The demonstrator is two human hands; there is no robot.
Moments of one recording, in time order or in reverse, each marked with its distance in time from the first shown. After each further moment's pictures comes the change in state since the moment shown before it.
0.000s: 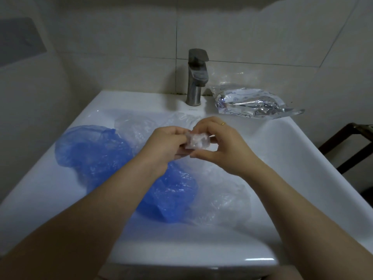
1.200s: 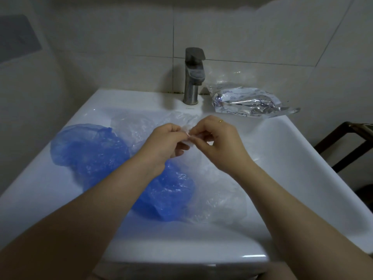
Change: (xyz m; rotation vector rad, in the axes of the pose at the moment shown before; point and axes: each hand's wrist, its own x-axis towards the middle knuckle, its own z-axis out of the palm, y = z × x) left_hand 0.007 -0.005 0.002 0.017 0.003 0.028; right_hand 0.003 -0.003 0.008 -0.090 0.165 -0.018
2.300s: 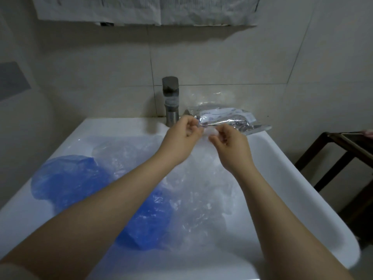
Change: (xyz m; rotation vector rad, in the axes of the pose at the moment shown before) left_hand 0.049 0.026 0.065 0.438 0.013 0.526; right_hand 0.012 0.043 -0.055 -0.078 0.233 0.356
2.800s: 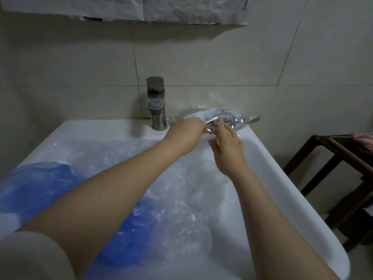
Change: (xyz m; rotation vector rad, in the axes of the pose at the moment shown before) left_hand 0.062 -0.002 0.041 0.860 -0.238 0.340; right_hand 0.024 0.054 -0.001 -0.351 -0.058 -0.069
